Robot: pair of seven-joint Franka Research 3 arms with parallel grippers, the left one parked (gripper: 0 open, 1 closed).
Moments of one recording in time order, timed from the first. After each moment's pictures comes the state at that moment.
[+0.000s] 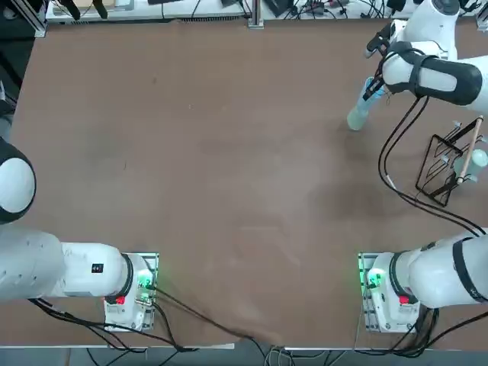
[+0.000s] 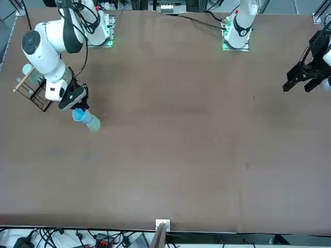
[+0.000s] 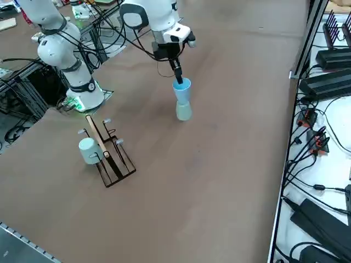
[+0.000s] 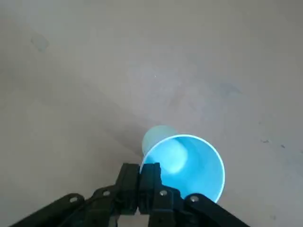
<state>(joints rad) 0.34 -0.07 -0.21 -2.37 0.05 2.44 -0.57</state>
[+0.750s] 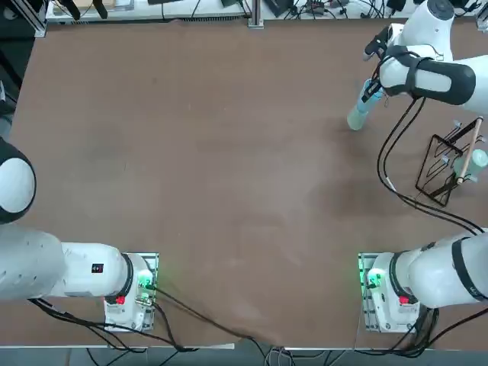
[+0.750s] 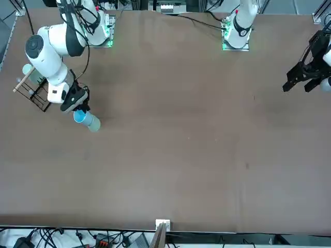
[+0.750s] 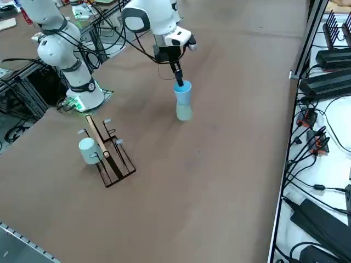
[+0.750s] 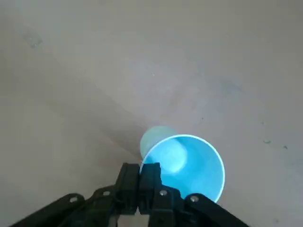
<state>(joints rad) 0.34 -0.04 -0.21 -2.37 0.05 2.46 -0.57</state>
